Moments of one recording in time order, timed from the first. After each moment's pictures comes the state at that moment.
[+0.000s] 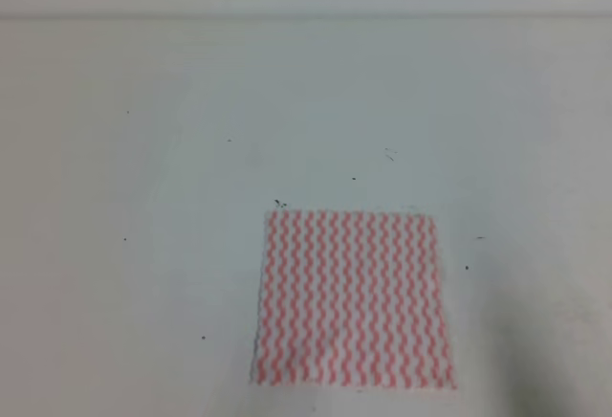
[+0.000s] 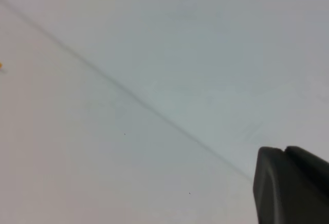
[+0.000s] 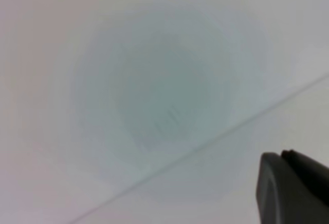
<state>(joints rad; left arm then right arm) -0.03 -0.02 0.02 -0.71 0.04 0.17 0.08 -0.01 0.01 0.60 -0.07 0.05</state>
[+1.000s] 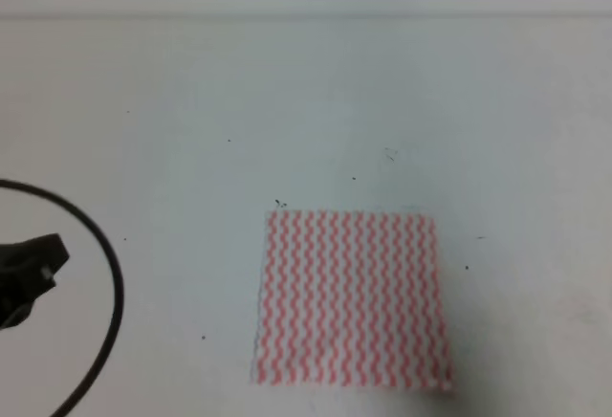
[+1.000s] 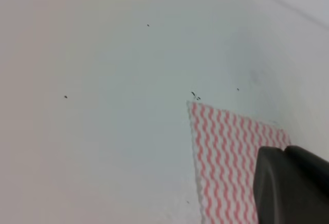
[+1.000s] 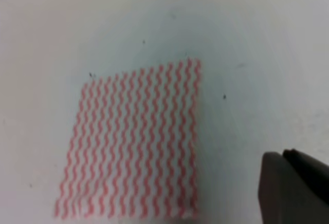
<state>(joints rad) -0.03 0.64 -0.45 -0.80 0.53 0.41 0.08 0.47 -0.41 0.50 0.59 0.03</state>
